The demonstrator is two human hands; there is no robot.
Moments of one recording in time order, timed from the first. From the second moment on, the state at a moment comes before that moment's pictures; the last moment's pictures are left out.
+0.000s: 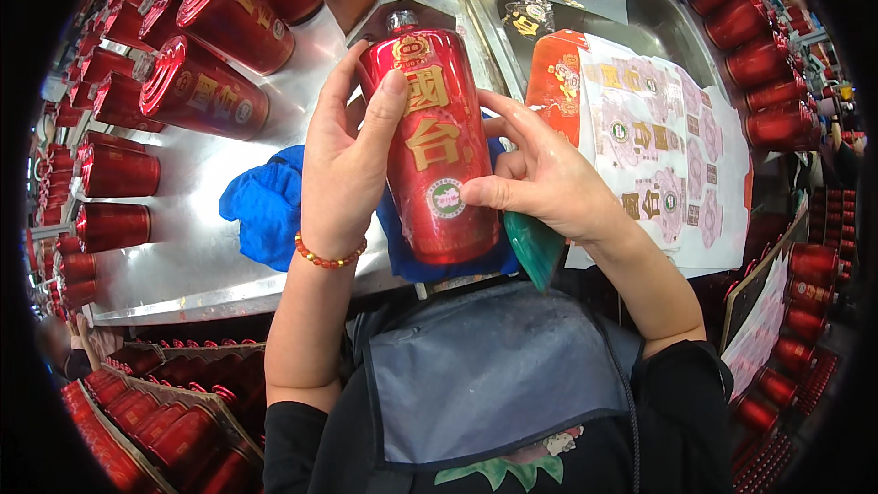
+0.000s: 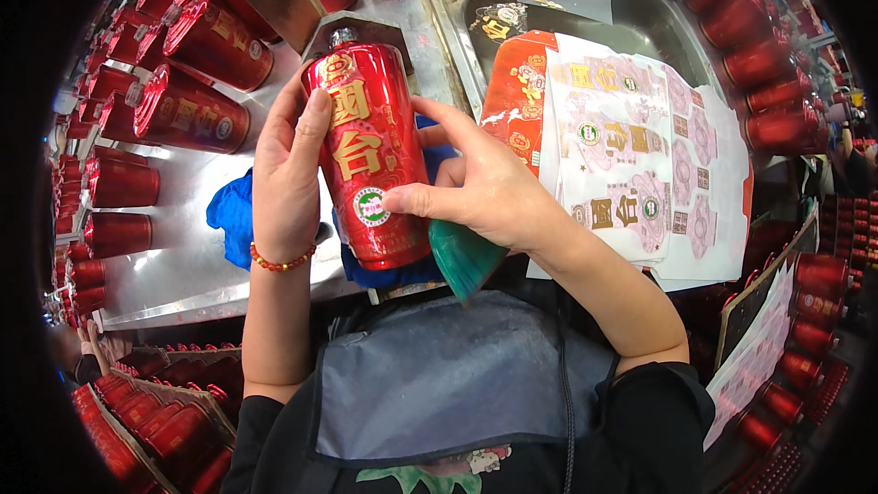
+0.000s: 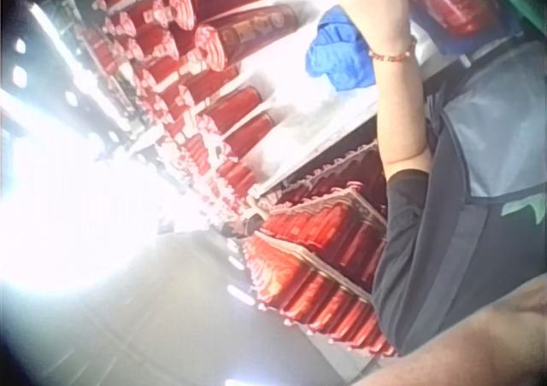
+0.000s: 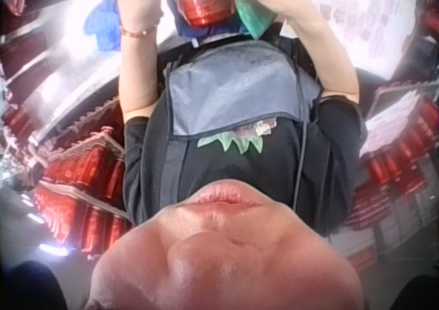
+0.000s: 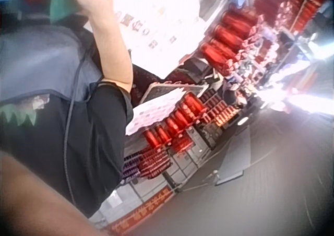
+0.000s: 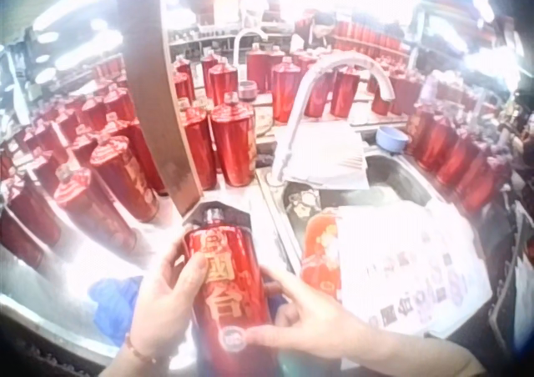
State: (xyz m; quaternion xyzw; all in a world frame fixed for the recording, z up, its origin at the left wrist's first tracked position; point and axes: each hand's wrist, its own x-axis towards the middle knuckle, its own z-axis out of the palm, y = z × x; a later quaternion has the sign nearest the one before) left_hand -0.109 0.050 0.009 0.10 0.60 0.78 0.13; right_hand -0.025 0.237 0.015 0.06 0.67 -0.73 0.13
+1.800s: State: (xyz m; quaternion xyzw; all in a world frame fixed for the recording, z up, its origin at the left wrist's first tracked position) left_hand -0.095 0.026 -0.008 0.13 0.60 0.76 0.19; right_hand -0.016 0.255 0.001 0.06 0.63 -0.76 0.13
